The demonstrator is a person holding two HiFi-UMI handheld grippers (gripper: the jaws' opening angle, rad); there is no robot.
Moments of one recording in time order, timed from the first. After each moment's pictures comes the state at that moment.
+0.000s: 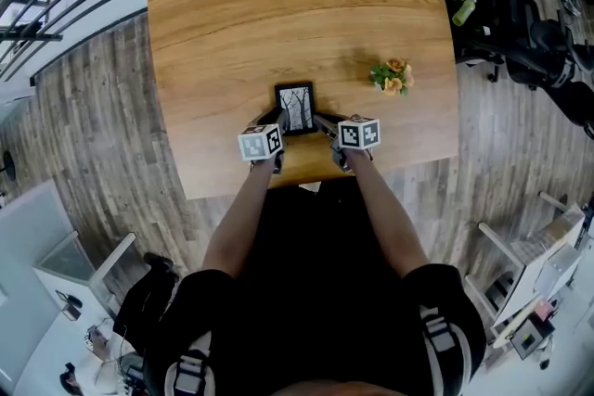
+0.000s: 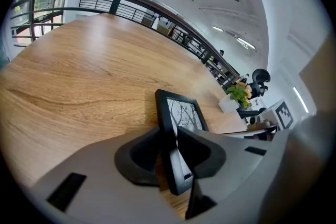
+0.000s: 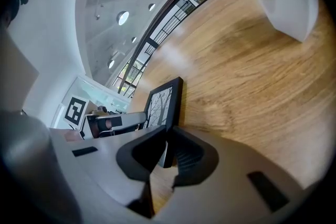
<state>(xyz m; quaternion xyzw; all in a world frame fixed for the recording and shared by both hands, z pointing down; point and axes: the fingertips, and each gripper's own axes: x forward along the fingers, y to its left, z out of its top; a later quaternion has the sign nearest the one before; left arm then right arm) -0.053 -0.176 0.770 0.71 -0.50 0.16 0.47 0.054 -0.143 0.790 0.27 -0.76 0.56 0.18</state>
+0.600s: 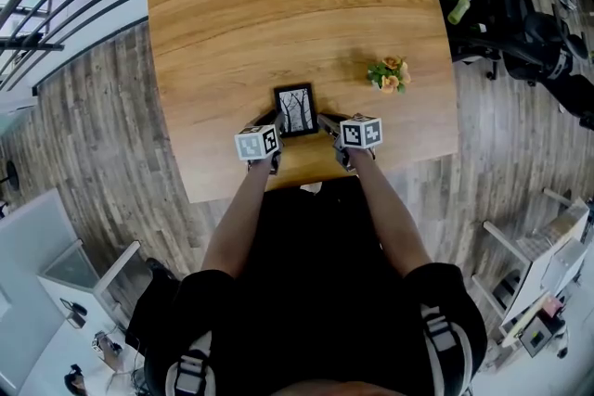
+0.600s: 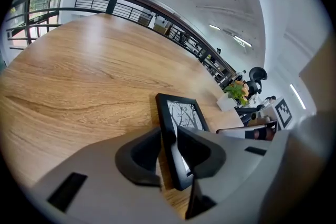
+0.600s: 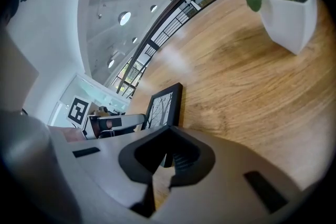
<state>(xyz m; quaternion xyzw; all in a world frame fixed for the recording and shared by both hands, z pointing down) -0.060 -0.177 0.770 0.72 -0.49 0.17 0.47 0.062 -0.151 0.782 0.28 -0.77 0.54 0.18</state>
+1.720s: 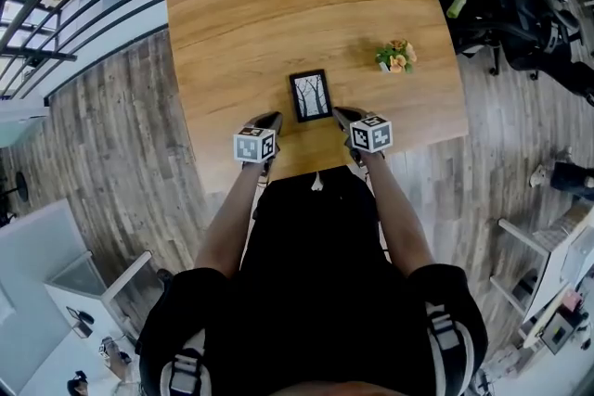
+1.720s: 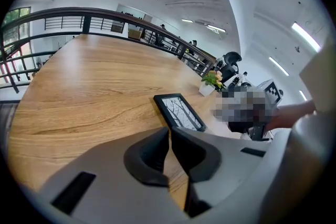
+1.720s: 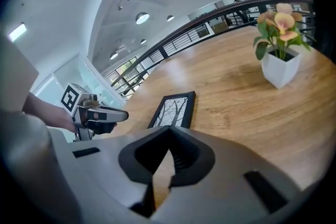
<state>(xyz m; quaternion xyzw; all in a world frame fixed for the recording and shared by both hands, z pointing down) -0.099 -0.126 0.724 0.80 -0.42 0.21 0.38 0.063 -0.120 0.747 0.35 -0.82 0.40 0.21</state>
